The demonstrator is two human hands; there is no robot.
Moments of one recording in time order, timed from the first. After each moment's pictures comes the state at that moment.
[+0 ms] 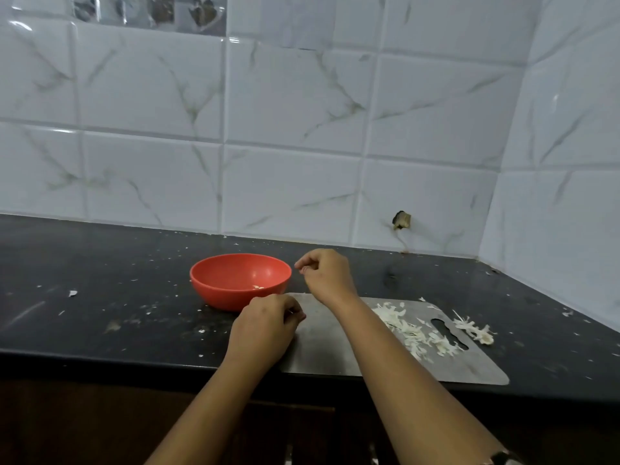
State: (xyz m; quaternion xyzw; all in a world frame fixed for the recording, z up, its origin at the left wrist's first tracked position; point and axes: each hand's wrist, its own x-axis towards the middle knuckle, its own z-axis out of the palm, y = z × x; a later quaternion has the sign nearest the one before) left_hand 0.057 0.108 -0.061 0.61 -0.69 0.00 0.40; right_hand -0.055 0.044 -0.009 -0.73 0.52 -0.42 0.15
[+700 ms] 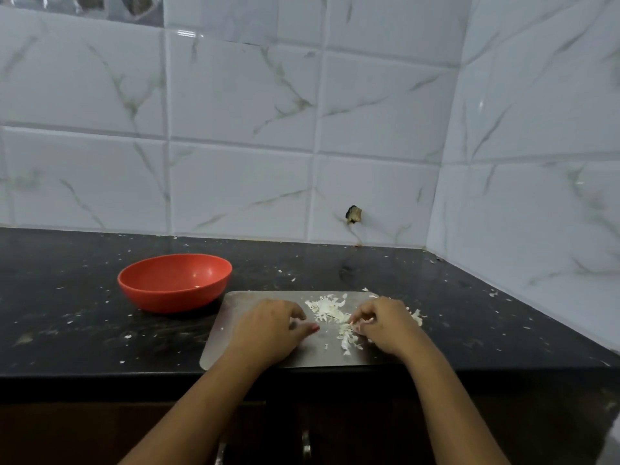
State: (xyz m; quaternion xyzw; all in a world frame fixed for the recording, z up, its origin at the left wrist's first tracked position) left_hand -0.031 0.100 -0.050 0.59 -0.77 -0.02 0.24; right_hand -0.237 0.093 -0.041 -0.71 0.64 -0.26 0.11
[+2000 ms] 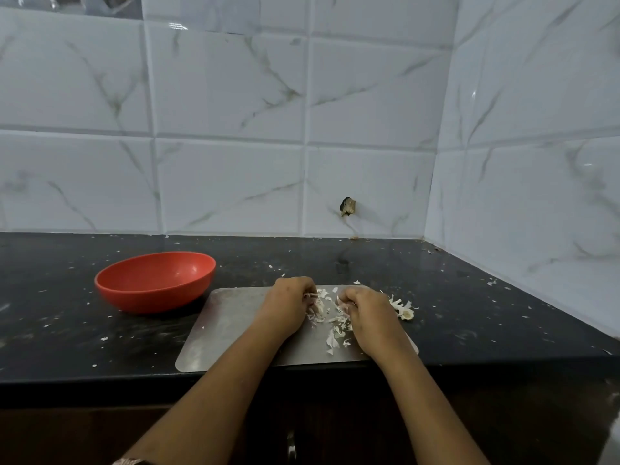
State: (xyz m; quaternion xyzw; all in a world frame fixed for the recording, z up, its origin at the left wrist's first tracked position) left_hand -0.075 0.036 -0.062 0.52 -0.77 -0.04 0.36; right_hand -0.235 0.076 -0.067 -0.72 0.57 -0.39 0.01
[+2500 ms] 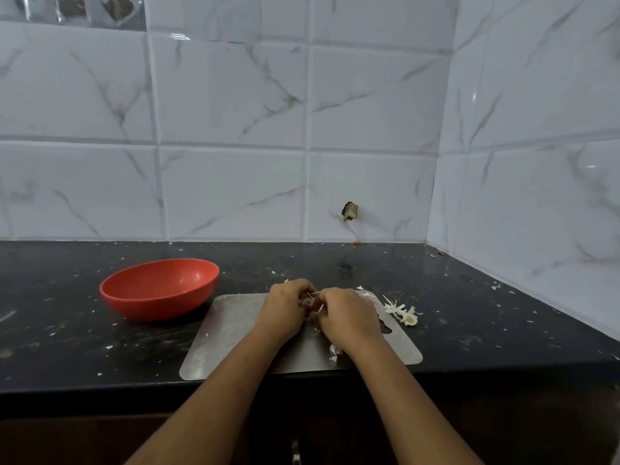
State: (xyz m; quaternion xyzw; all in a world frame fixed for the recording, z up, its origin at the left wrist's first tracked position) left_hand -0.069 0.038 -0.061 0.51 -0.75 -0.07 0.42; right_hand -0.196 0.071 -0.050 -0.75 0.61 -0.26 -0.04
